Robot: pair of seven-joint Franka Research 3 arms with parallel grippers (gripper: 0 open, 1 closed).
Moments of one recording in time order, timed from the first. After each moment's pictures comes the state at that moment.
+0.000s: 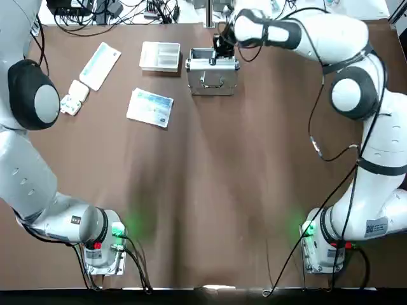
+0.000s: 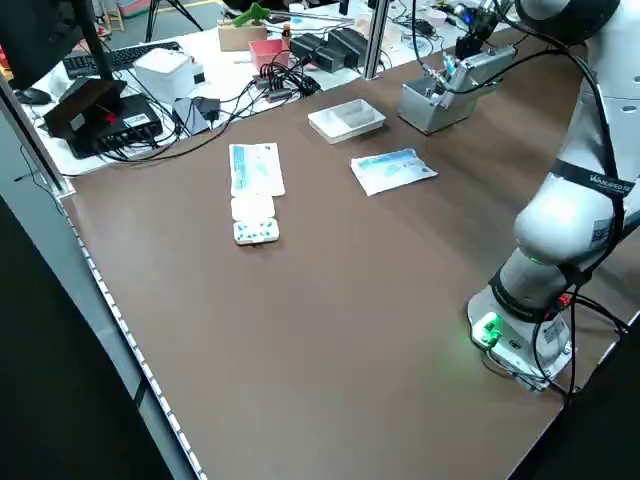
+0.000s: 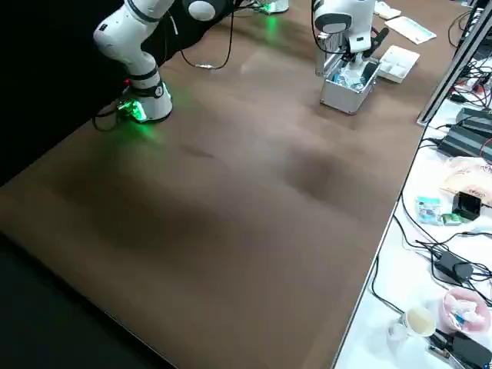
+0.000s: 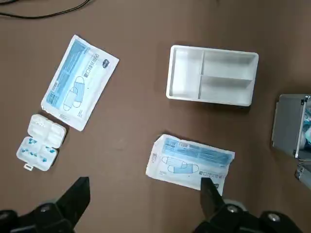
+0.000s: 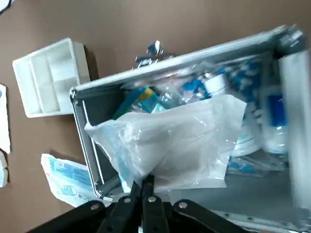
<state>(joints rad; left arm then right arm) -0.18 0.30 0.05 -1.26 0.01 1.60 -0.15 0.19 0.81 0.54 -1.37 0.07 2.39 0.69</state>
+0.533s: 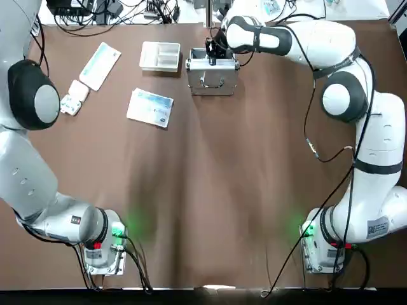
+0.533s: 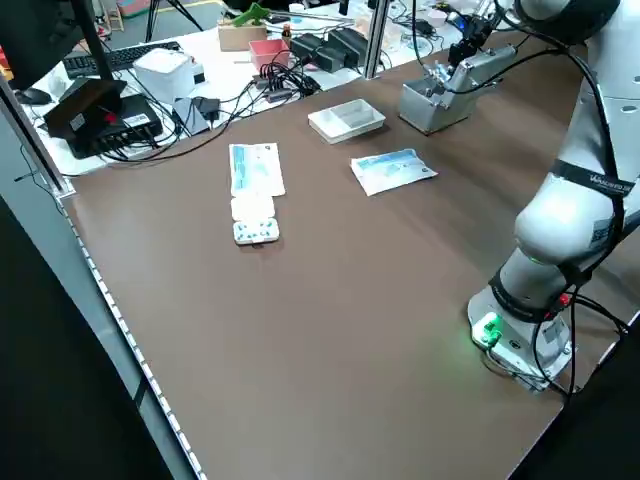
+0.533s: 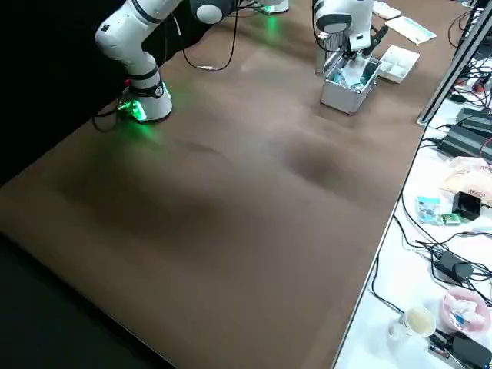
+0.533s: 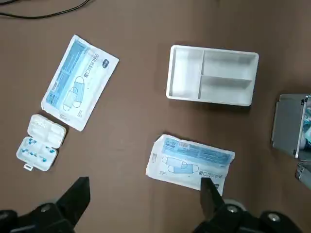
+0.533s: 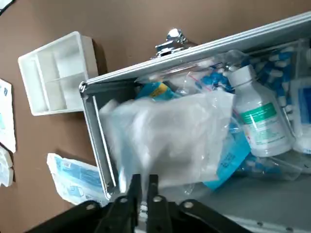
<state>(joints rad) -0.18 0.30 0.05 -1.26 0.01 1.60 -0.15 0.23 0.86 0.53 -1.30 0.07 2.39 0.71</state>
